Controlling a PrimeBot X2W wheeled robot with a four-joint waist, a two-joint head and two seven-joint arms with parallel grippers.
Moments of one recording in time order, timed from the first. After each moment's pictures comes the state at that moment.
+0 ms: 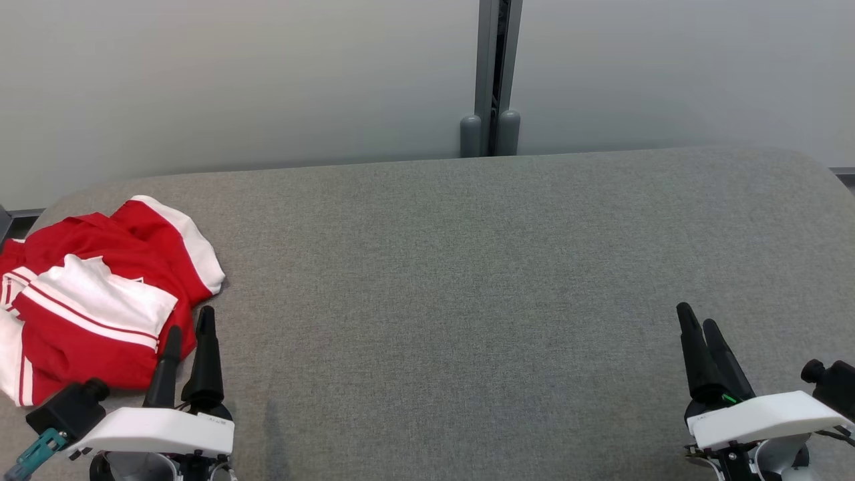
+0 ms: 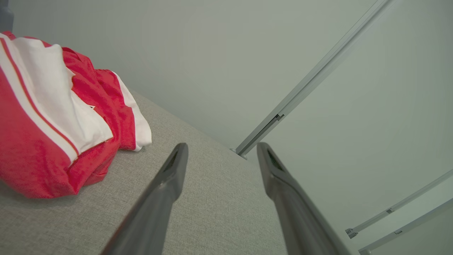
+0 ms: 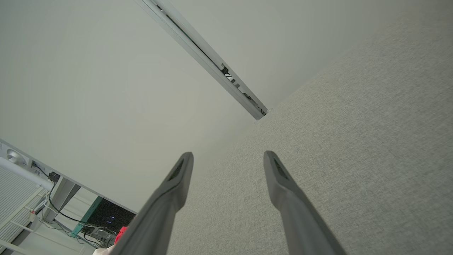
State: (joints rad) left arm -0.04 0.06 0.04 0.18 -0.79 -0.05 -0.08; right arm -0.07 -0.06 0.04 0.21 0.89 0.13 -0.08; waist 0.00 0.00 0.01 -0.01
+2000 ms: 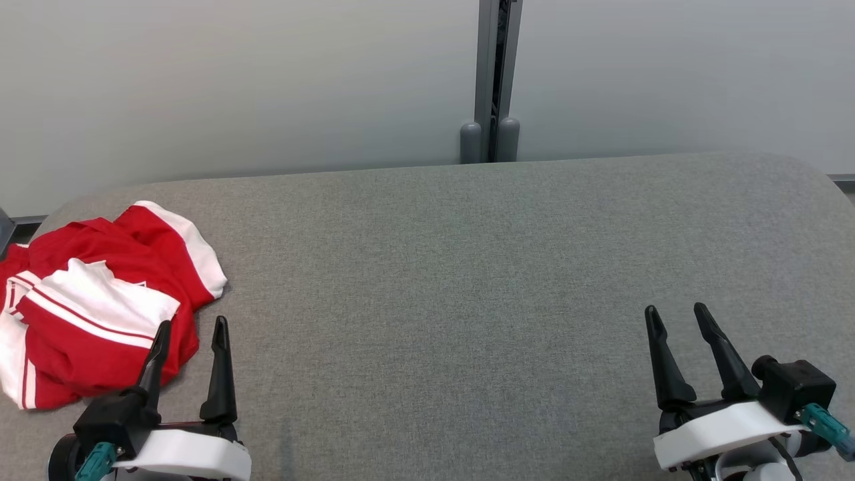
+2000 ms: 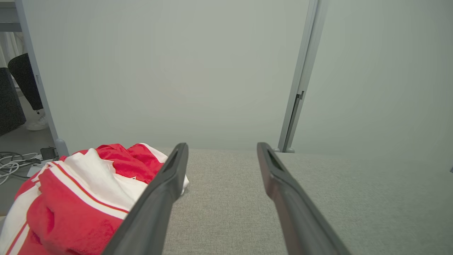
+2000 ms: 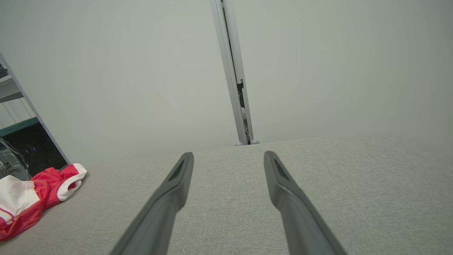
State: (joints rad) left arm 0.00 0.09 0.00 0.14 -0.25 0.00 -0.23; right arm -0.07 -0.06 0.08 0.22 0.30 0.13 -0.22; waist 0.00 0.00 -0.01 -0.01
